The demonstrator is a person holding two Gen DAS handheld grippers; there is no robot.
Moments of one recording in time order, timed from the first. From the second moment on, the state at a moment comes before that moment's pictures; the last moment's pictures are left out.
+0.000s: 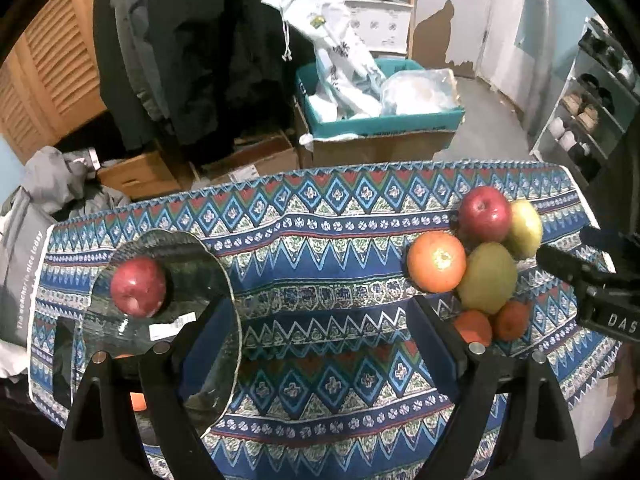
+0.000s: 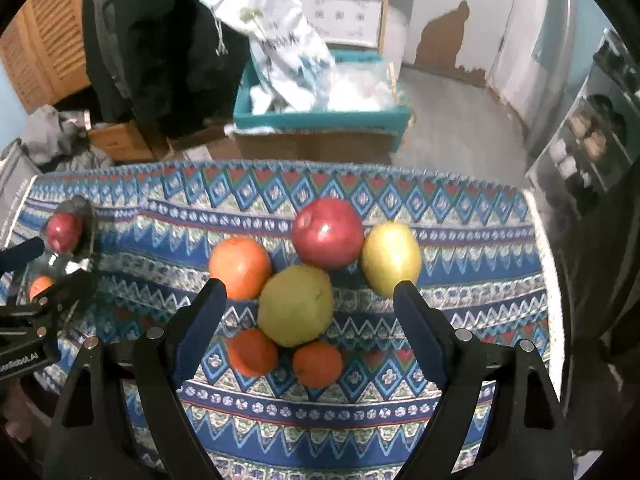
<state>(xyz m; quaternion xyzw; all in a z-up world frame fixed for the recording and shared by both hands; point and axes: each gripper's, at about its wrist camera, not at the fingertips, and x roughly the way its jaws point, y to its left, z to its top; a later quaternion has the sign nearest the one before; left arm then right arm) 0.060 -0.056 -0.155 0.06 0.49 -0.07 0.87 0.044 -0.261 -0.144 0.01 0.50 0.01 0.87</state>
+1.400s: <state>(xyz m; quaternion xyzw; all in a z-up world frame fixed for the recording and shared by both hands) 0.105 -0.117 -0.209 0.05 0.54 -0.12 0.83 0.062 -0.267 -0.225 0.02 0.54 0.04 0.84</state>
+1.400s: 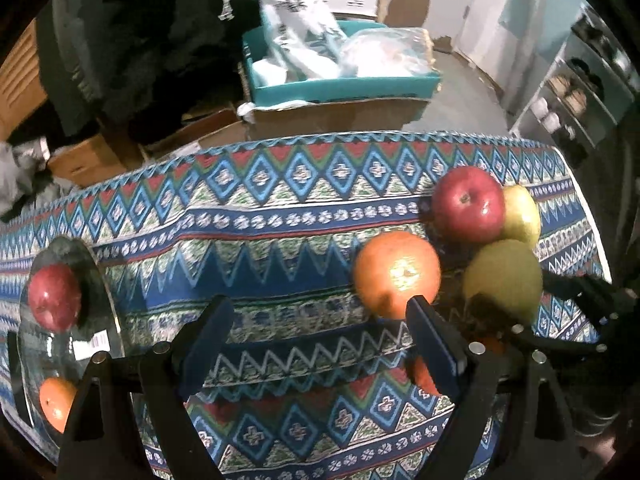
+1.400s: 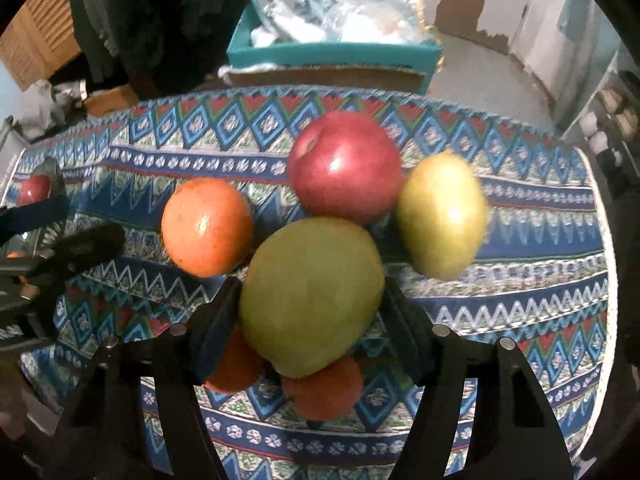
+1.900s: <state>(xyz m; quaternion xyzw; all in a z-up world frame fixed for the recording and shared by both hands) 0.120 -0.163 -0.245 0.08 0.56 -0.15 0.81 0.059 -0.319 -0.222 0.05 0.53 -0.01 0.85</state>
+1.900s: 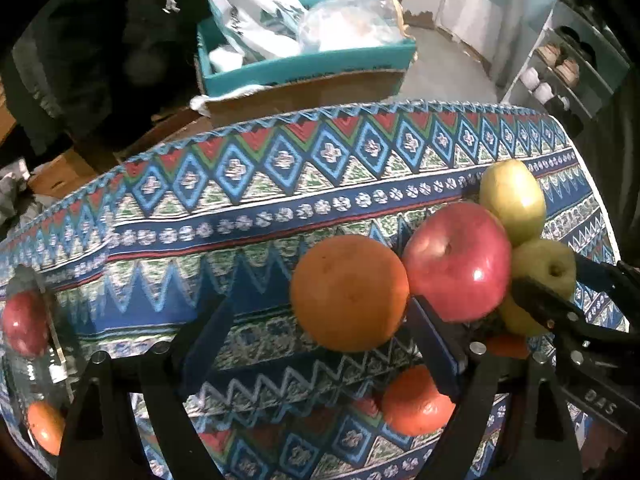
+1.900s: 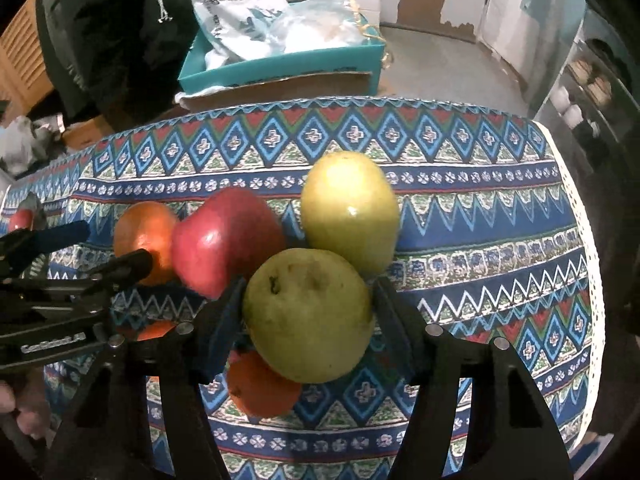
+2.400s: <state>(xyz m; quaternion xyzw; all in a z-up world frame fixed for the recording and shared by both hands) 0.122 -0.162 -0.257 0.05 0.56 -0.20 0.80 0.054 -0.324 -0.222 0.05 0.53 0.00 0.85</state>
